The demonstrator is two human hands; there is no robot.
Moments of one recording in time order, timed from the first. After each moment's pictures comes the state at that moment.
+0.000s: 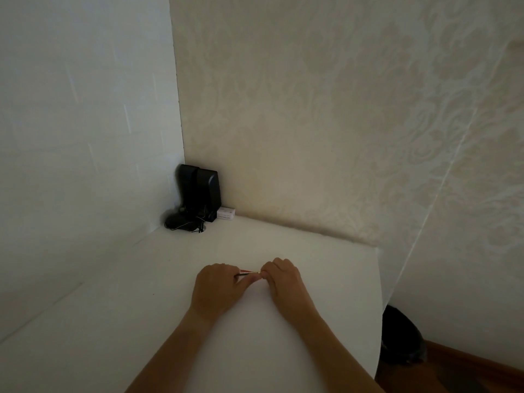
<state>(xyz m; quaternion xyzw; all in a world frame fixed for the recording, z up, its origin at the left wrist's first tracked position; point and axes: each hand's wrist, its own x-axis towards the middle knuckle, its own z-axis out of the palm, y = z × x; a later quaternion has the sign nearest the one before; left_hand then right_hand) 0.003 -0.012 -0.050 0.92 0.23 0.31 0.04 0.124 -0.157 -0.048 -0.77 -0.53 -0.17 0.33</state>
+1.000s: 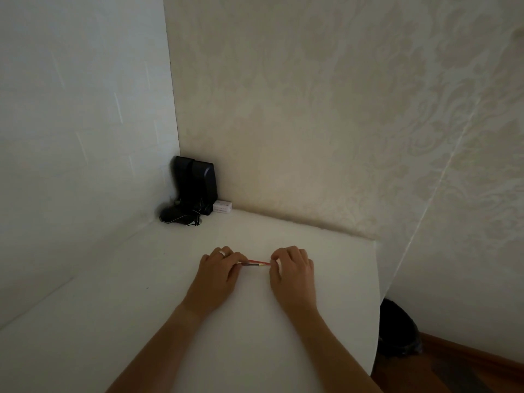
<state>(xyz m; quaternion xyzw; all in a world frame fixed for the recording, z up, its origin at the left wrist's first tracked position) 0.005 -0.004 -0.056 0.93 0.15 0.31 0.13 0.124 -0.165 -0.048 -0.84 -0.38 -0.24 0.31</state>
